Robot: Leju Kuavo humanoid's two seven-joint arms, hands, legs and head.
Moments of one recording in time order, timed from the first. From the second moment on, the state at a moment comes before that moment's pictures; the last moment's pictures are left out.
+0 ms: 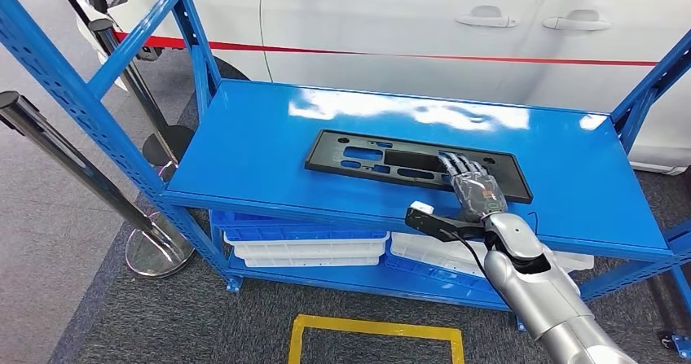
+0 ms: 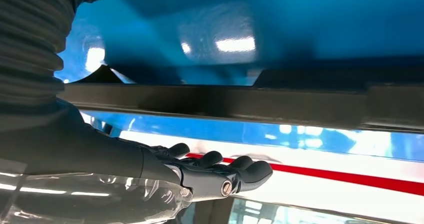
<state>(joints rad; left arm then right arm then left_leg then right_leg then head) -0.01 -0.02 0.03 -0.16 -0.44 -0.02 0.00 -0.58 -0.26 0.49 -1.06 0.99 -0.17 0.13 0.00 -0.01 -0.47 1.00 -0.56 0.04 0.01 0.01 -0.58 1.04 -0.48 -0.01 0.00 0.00</state>
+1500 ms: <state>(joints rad) -0.01 -0.02 0.03 -0.16 -0.45 -0.02 0.00 -0.64 -0.20 0.39 -0.90 1.13 -0.28 0.16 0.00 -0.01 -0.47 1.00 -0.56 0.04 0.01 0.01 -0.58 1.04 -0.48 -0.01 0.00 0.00</state>
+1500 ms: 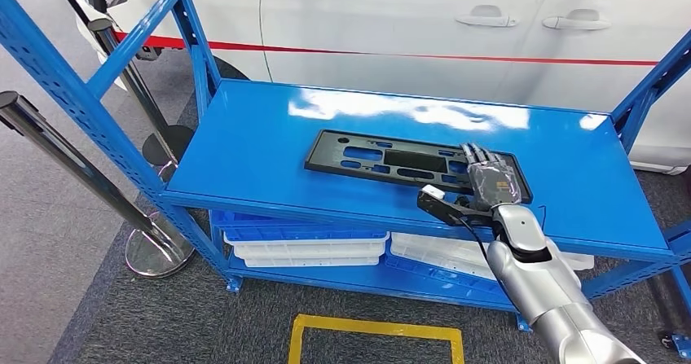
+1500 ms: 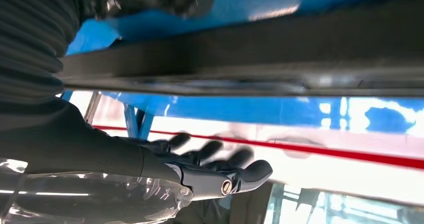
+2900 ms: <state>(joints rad) -0.01 -0.03 0.09 -0.16 -0.40 -0.03 -0.05 -0.66 -0.13 0.41 -0.78 1.15 -0.24 0.16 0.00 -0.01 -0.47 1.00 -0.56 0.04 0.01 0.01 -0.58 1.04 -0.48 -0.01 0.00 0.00</state>
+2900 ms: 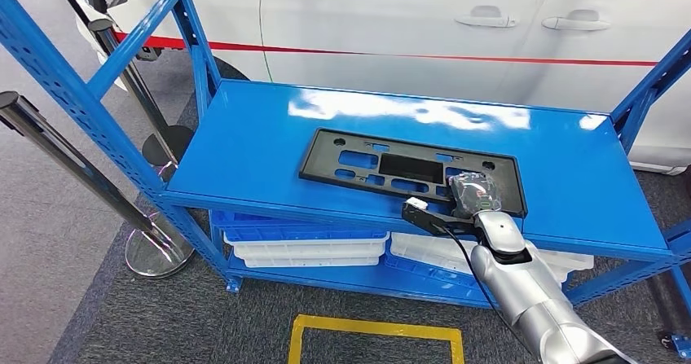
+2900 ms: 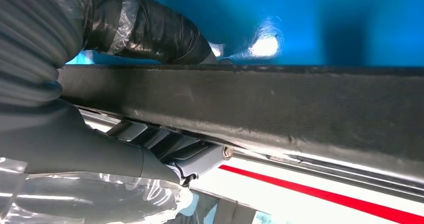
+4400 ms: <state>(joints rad) 0.01 -0.02 0.12 -0.16 -0.47 0.03 -0.01 -0.40 -0.27 0.32 -1.54 1.38 -0.52 0.11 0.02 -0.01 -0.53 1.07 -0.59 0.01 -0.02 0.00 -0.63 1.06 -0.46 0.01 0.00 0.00</state>
